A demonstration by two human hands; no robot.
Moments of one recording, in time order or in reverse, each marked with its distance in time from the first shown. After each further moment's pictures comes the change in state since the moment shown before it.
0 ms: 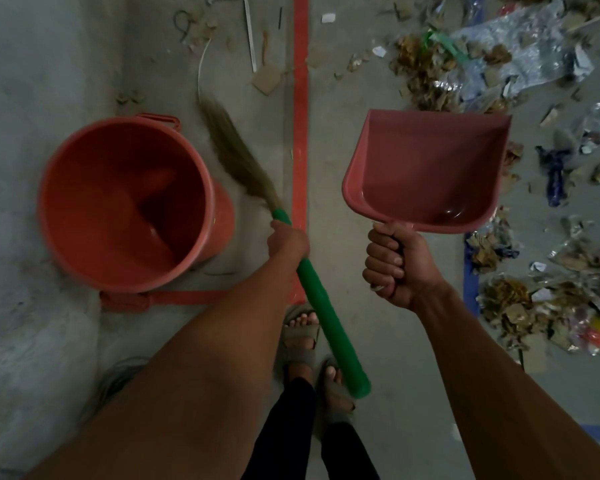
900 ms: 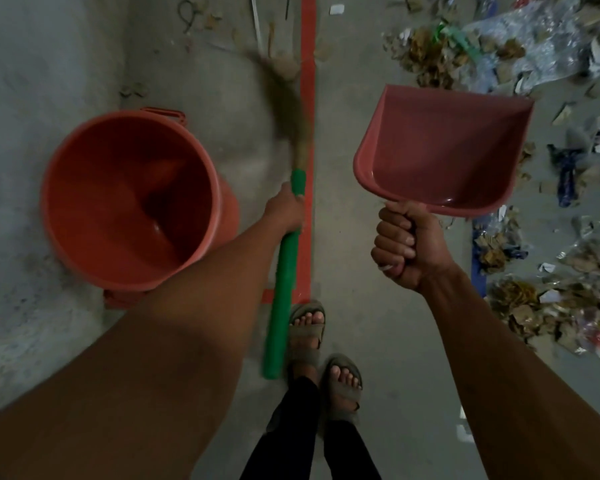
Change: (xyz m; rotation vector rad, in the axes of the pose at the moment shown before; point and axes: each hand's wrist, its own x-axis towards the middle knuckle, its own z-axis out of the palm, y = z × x) left_hand 0.049 0.027 -0.039 0.093 -0.148 0.310; right_hand 0.022 -0.018 0.012 0.022 -0.054 -0.036
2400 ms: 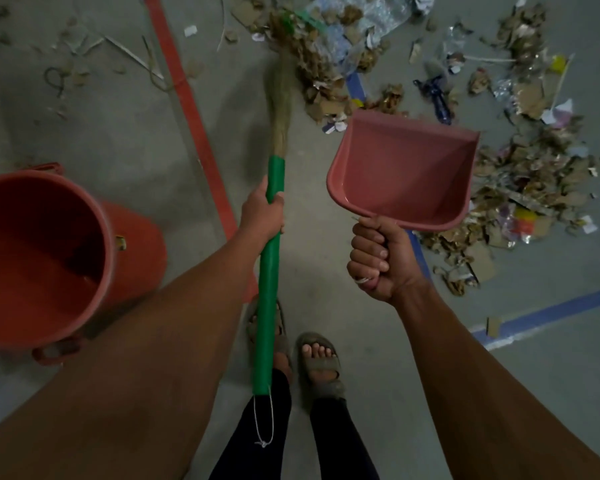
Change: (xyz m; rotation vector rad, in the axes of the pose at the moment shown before) left_hand -0.110 0.060 0.153 -0.155 -0.068 0.276; right_hand -0.169 0.033 -0.127 0.317 -0.006 -0.228
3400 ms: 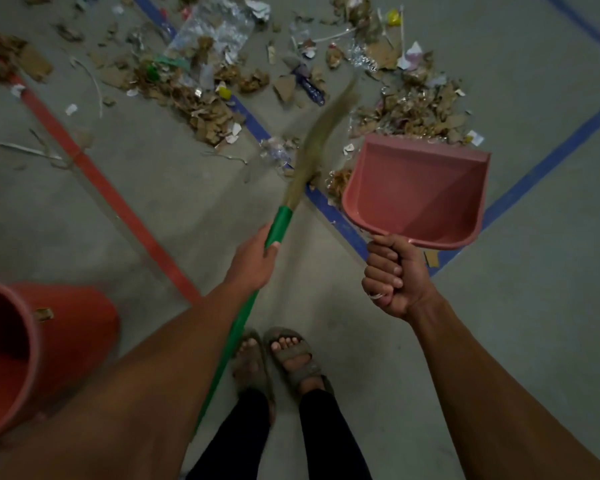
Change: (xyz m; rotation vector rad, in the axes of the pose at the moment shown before) left_hand -0.137 -0.025 0.153 0.725 -0.347 0.467; right_hand -0.225 -0.016 -0.141 0.253 0.085 -0.321
